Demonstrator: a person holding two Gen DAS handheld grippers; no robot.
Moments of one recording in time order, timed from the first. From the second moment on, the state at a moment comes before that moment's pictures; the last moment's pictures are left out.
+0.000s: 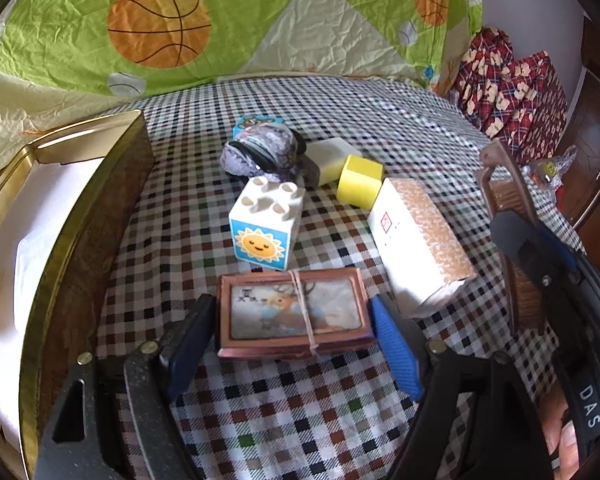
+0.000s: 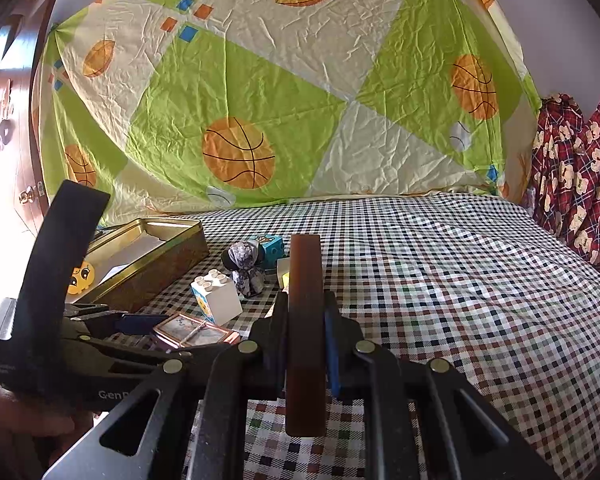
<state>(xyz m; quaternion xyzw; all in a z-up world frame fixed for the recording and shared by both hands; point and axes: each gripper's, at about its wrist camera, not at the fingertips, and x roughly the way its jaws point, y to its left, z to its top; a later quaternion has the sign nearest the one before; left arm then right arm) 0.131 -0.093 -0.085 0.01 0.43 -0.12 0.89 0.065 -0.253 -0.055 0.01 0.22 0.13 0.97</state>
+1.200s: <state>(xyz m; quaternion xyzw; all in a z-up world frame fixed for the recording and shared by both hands) 0.080 -0.060 -0.054 -0.03 0.28 -0.08 0.96 0.053 -0.252 -0.053 0.00 0.17 0.14 0.97</state>
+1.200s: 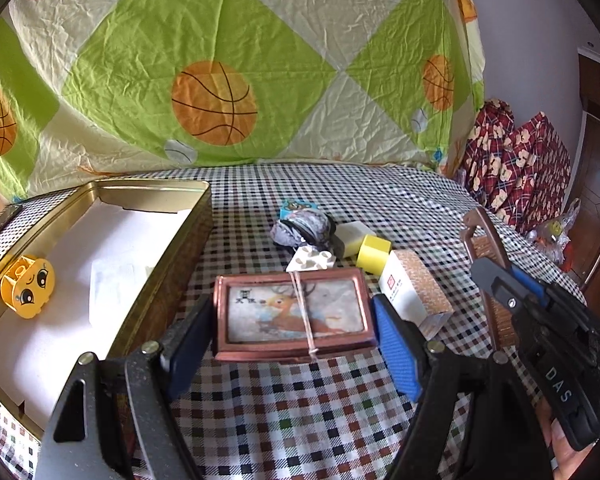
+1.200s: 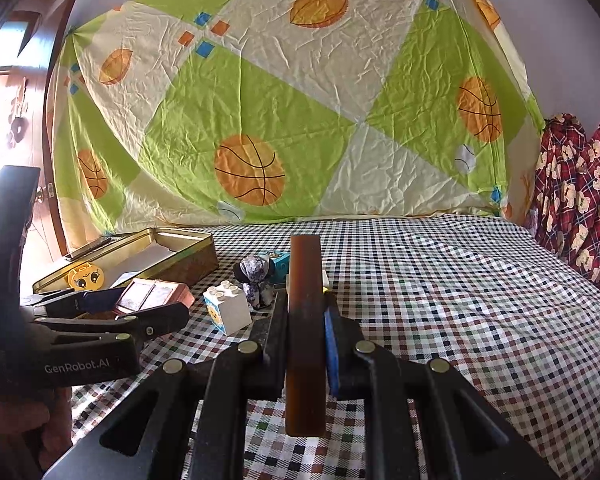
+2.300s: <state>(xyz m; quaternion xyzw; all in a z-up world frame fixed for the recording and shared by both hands) 0.031 -0.057 -0.040 0.00 0.15 -0.06 0.99 0.035 -0.254 -0.050 0.00 0.12 0.14 0.98</state>
